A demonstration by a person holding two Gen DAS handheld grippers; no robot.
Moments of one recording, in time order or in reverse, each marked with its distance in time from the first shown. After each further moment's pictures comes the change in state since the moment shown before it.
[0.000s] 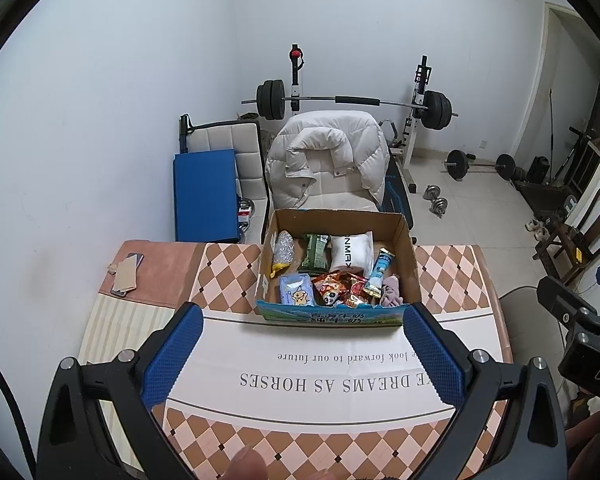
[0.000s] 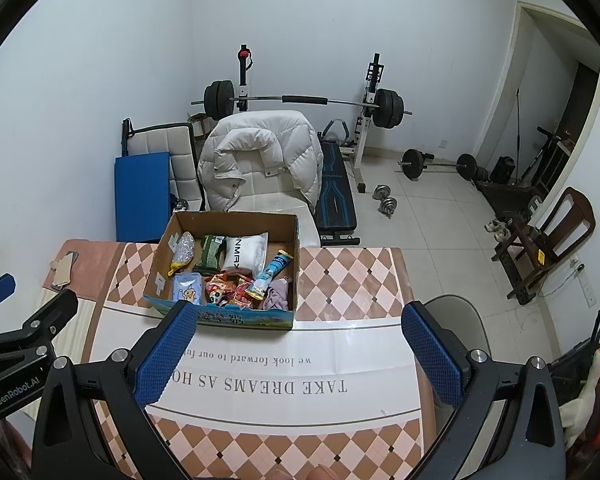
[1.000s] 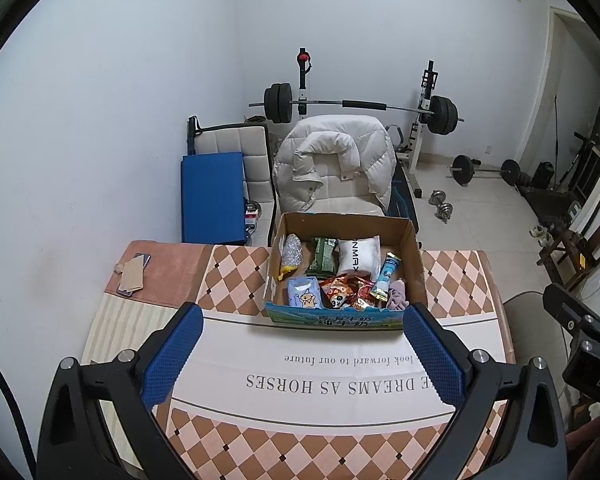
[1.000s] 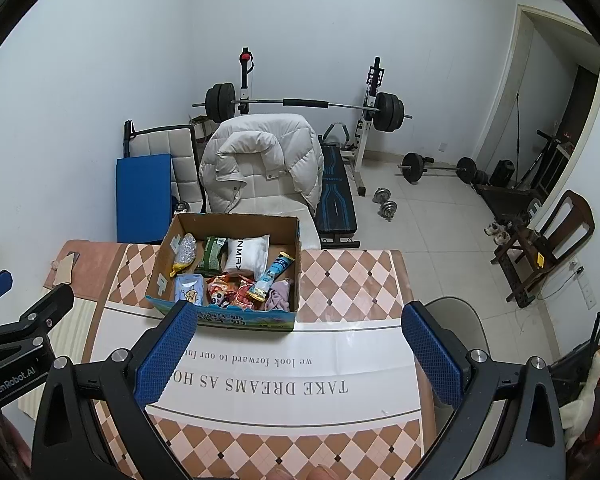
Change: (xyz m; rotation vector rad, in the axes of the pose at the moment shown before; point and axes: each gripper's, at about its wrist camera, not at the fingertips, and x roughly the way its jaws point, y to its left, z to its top) left arm -0.004 0.009 0.002 -0.026 -0.013 0.026; right arm -0.001 0.004 0.003 0.003 -0.007 -0.009
